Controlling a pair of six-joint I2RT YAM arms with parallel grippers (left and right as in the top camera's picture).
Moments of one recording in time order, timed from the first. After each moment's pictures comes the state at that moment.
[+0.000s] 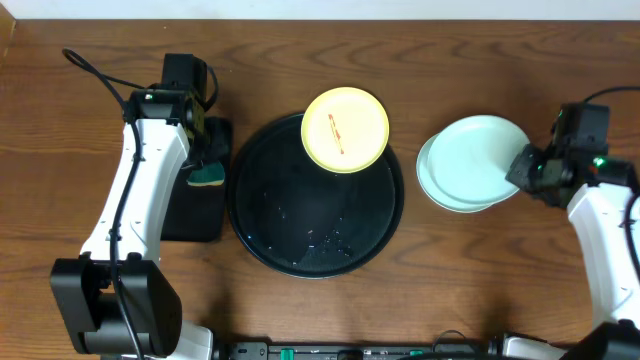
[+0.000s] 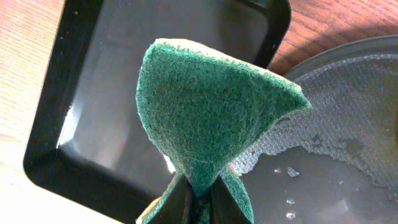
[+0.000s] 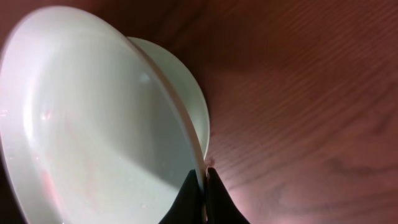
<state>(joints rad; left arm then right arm) -0.03 1.67 1.42 -1.09 -0.14 -0.38 -0.17 1.42 1.05 -0.79 0.02 0.39</state>
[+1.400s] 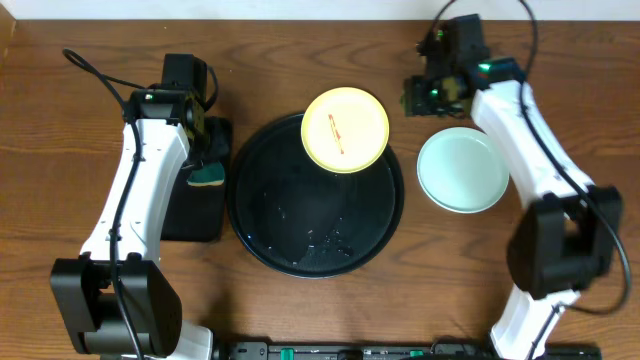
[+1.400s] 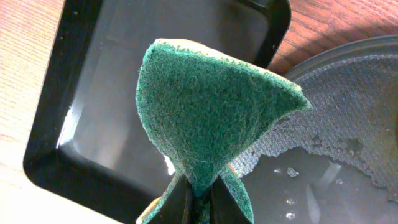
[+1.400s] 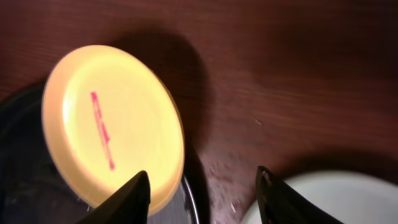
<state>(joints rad) -0.03 1.67 1.42 -1.09 -0.14 -0.38 0.23 2.01 1.70 -0.79 -0.19 0.15</state>
